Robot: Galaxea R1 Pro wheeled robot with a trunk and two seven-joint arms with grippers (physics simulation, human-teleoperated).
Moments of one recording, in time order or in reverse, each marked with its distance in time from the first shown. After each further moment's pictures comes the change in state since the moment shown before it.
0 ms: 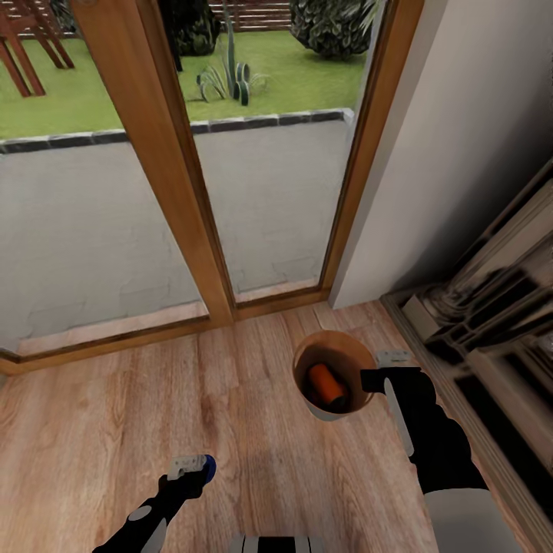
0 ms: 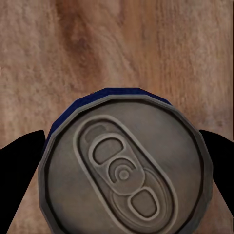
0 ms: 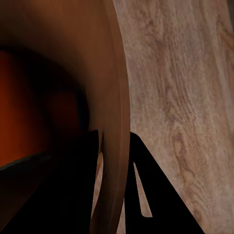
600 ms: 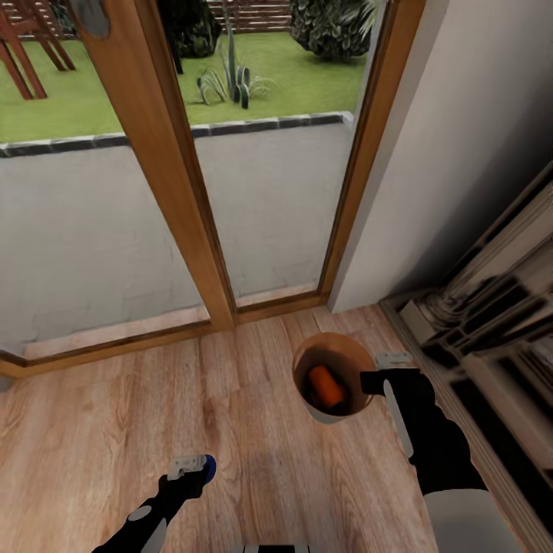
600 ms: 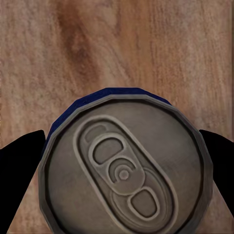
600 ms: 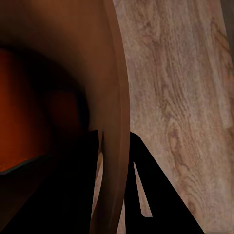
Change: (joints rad) left arm 0.000 0.000 0.000 0.000 0.001 0.000 -0.001; right arm 0.003 0.000 0.000 0.011 0.001 0.000 0.000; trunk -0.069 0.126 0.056
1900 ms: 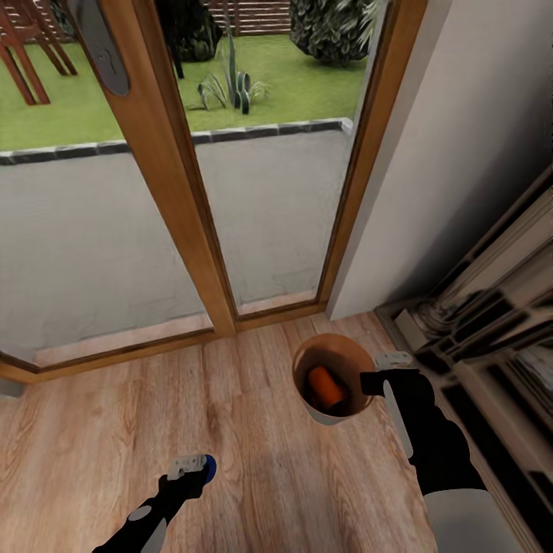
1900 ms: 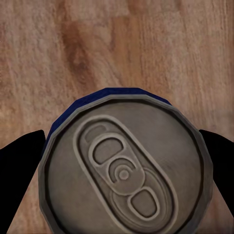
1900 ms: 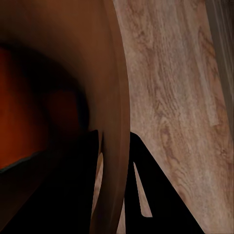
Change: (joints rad) left arm 0.000 0.000 0.000 0.000 0.000 0.000 -0.002; right arm 0.000 0.000 0.000 0.006 0.001 0.000 0.000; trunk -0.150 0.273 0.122
